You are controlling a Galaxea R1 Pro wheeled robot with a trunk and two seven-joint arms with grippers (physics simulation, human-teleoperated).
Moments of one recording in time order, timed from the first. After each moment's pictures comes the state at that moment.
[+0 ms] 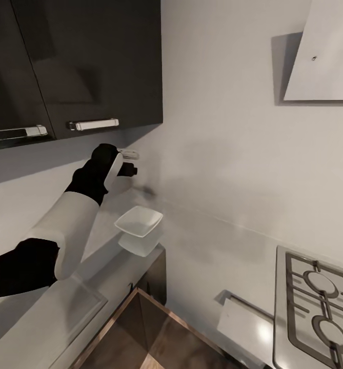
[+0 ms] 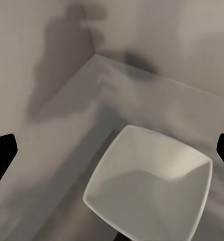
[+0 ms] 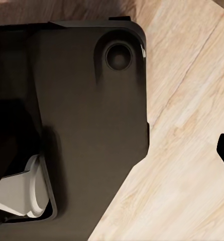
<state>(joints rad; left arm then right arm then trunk) -1.40 -0.09 -0.12 -0.72 0.08 1.00 0.23 -0.08 0.03 -0.55 -0.02 0.48 -0.04 -0.04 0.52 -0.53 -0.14</state>
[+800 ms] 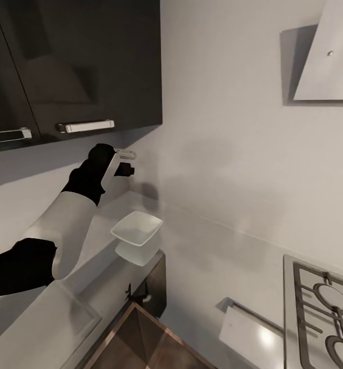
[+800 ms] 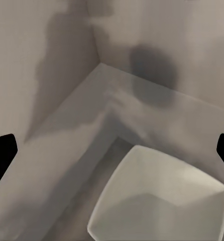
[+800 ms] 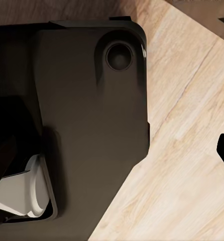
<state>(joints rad) -1.40 -0.07 -0.12 -0.72 0.08 1.00 0.23 -0.08 0.03 -0.55 -0.02 0.48 -0.04 -0.04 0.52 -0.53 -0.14</state>
